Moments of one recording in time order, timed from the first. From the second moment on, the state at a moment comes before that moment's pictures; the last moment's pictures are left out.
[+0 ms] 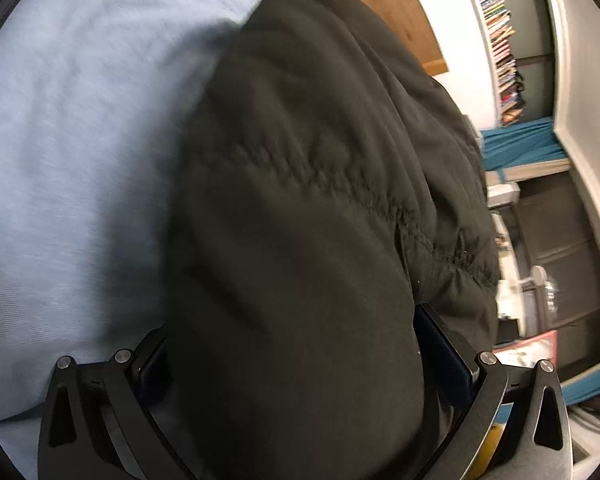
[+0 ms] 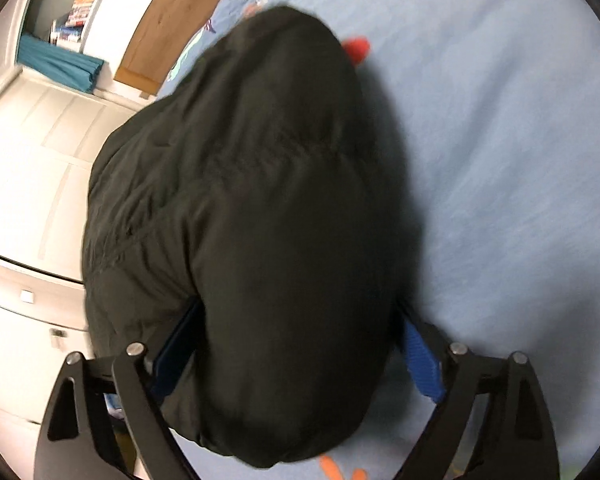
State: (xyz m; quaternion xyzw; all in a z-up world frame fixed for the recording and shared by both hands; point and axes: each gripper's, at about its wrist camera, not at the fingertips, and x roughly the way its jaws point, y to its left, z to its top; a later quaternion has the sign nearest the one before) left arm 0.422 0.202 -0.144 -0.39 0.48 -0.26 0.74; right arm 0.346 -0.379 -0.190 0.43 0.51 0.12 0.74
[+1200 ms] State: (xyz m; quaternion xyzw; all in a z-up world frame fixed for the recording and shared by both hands) left arm 0.398 0.077 0.060 -0.23 0.33 -0.34 0.85; right arm 0.331 -0.221 0.005 0.22 0.34 0.24 0.88
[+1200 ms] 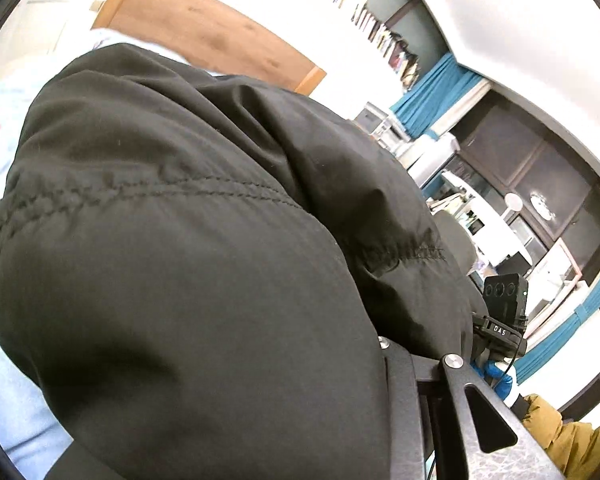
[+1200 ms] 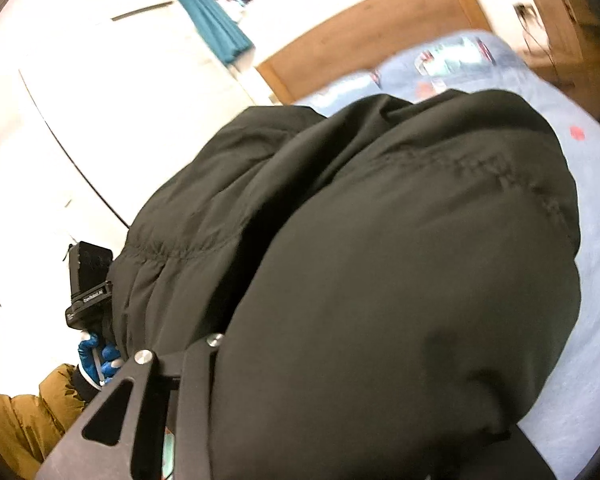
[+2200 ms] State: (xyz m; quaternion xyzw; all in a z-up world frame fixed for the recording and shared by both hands) left arm 0.359 0.157 -0.067 -0.26 0.47 -0.19 0.82; right arm 0.276 -0.313 -0.093 0.34 0.44 0.13 0.82
